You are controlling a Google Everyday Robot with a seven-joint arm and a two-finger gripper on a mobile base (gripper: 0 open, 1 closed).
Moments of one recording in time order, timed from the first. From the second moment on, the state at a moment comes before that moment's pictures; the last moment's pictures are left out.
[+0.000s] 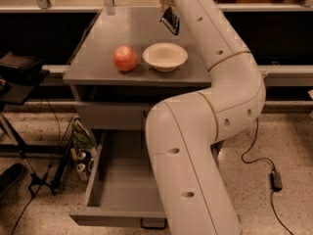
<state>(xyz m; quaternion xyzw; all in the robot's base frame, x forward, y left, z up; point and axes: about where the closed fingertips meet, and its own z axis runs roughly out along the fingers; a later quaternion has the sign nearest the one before) 0.909 -0.054 0.952 -0.07 0.91 0.01 0.41</state>
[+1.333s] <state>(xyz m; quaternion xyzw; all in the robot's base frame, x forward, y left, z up) 0.840 -0.111 0.990 -0.11 0.92 0.07 0.37</state>
